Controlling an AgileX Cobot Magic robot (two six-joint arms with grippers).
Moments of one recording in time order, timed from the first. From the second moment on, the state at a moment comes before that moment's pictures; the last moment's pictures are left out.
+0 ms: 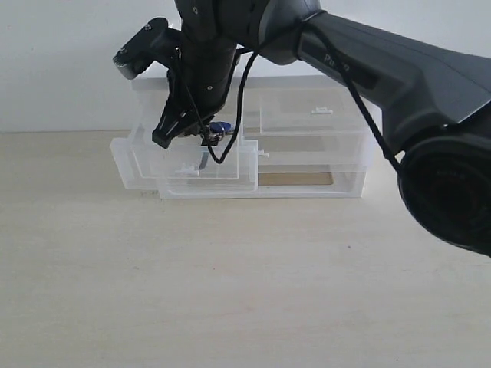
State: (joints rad) left arm 0.03 0.00 0.00 0.02 0.30 -0.01; right arm 0.72 2.35 -2.39 -0.12 1.13 -0.36
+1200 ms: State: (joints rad) left arm 0.03 0.00 0.00 0.02 0.30 -0.01; right arm 0.71 2.33 -2.39 -0.16 1.22 -0.33
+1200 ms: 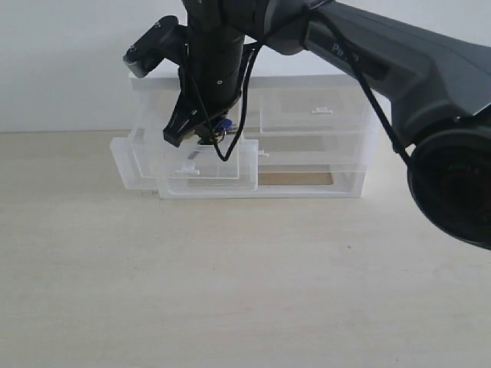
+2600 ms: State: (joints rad) left arm 0.03 0.00 0.00 0.02 0.30 -0.01; right arm 0.76 2.17 -2.38 -0.22 1.15 -0.33
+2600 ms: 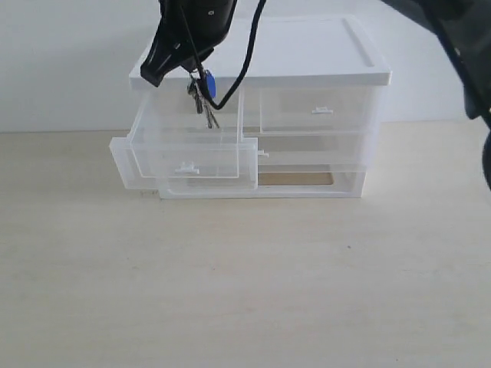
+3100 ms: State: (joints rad) left arm 0.03 0.00 0.00 0.02 0.30 -0.01; right arm 0.78 2.01 -2.38 -0.23 1.22 -0.29
